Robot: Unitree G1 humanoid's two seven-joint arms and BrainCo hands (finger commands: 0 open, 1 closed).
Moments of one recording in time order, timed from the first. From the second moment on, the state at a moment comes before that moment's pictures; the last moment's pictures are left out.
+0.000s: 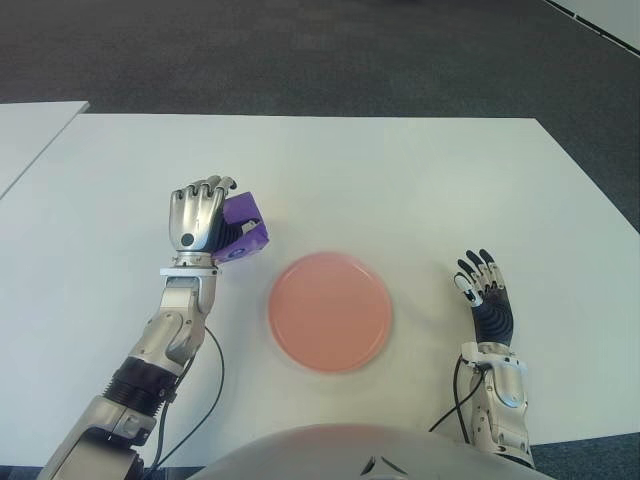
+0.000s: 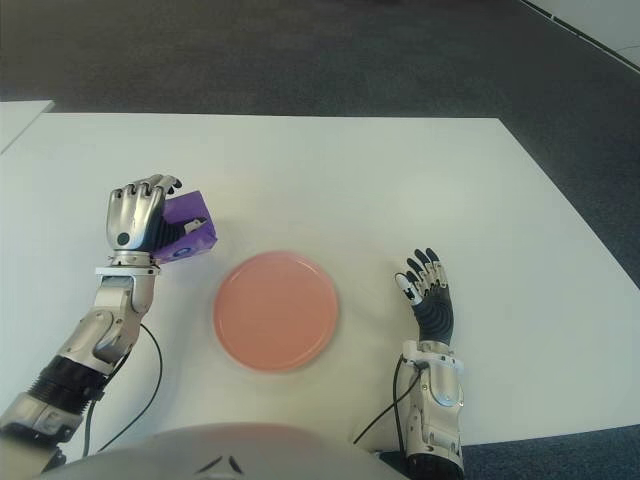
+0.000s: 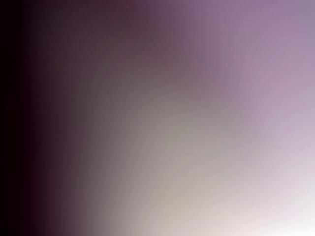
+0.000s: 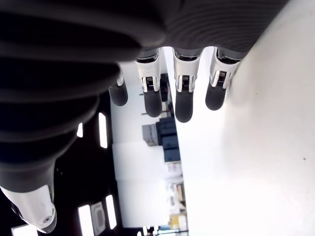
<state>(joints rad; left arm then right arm) -0.08 0.45 -0.28 0.05 0.95 0.21 0.57 0.27 -0.04 -0.25 0.13 0.21 -0.37 0.12</state>
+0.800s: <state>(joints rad) -0.07 0.41 -0.28 -0.13 1.02 0.25 0.48 0.26 -0.04 -0.24 0.15 0.20 -0.39 0.11</state>
